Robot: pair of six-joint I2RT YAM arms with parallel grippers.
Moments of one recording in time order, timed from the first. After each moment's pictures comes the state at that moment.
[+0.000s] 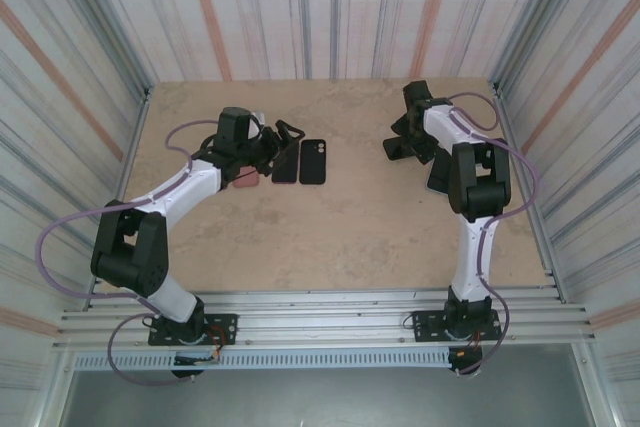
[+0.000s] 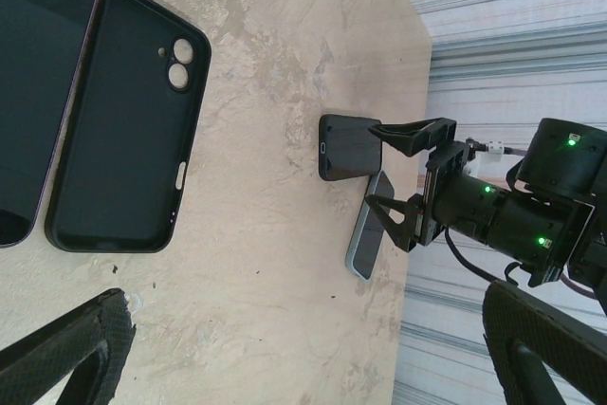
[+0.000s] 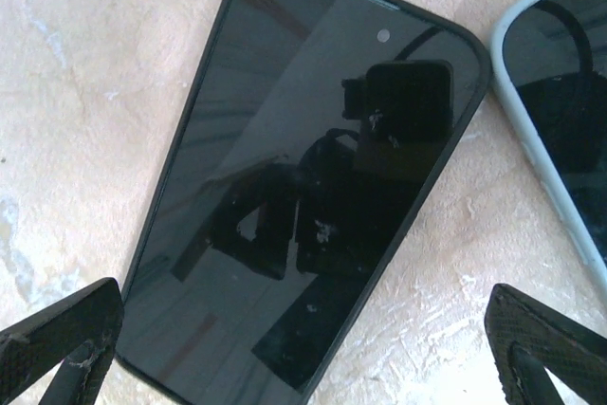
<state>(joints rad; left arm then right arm) -0.35 1.58 1.07 -0.09 0.47 -1.02 0.15 2.17 1.72 -0.78 0.16 1.07</state>
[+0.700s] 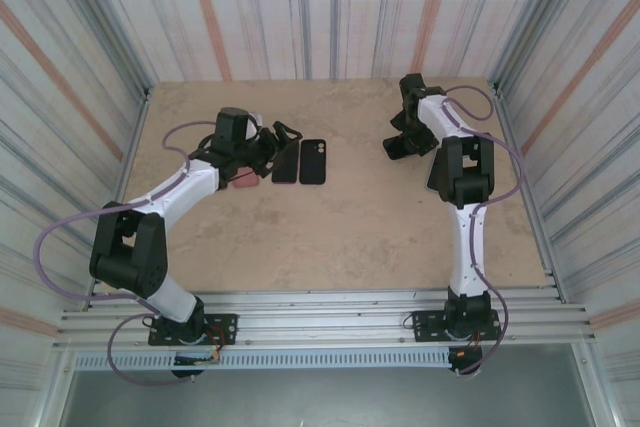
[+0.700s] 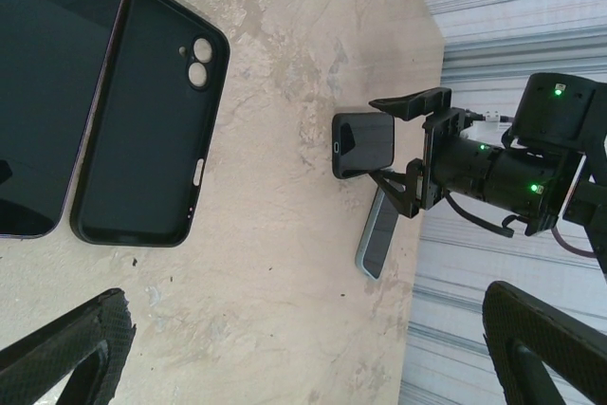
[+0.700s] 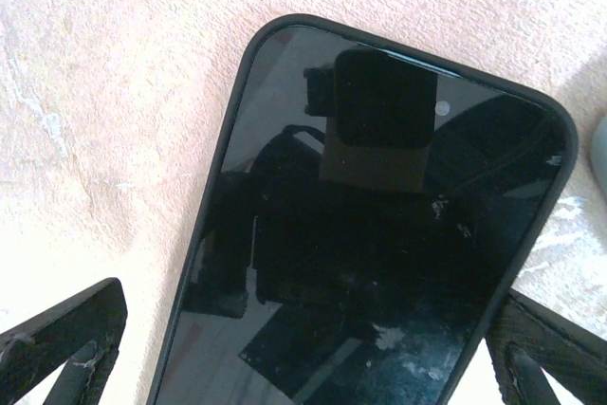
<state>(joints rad) -0.34 1.57 1.08 -0.13 0.47 -1.00 0.15 2.40 2.06 -0.96 0.19 1.07</state>
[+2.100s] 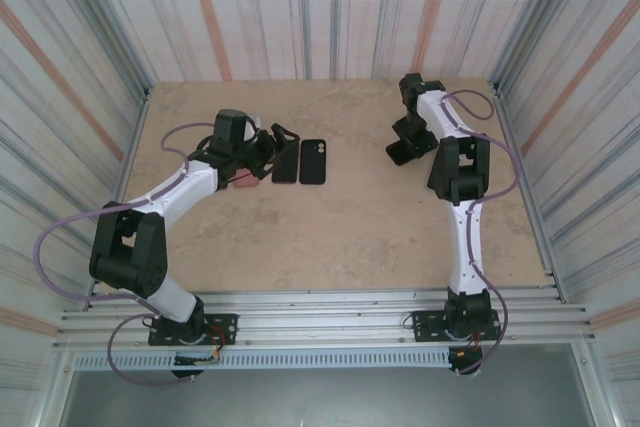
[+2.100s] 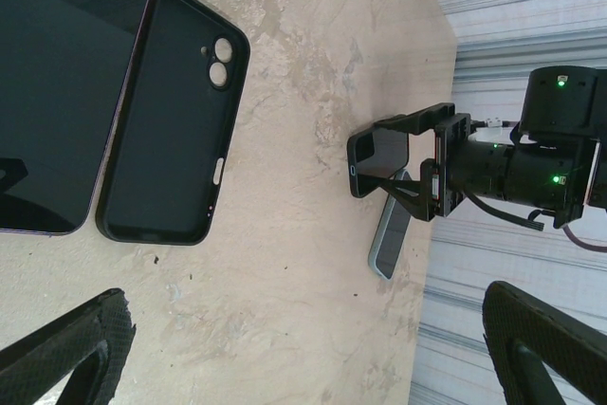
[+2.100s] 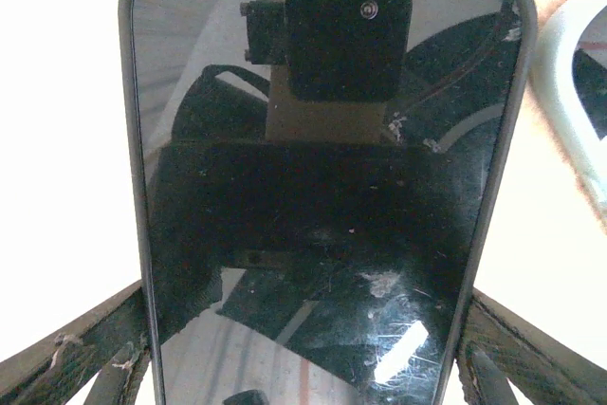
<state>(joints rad) -0.33 1.57 1.06 -0.14 0.47 -0.99 0.13 2.48 2.20 -1.16 0.13 1.14</state>
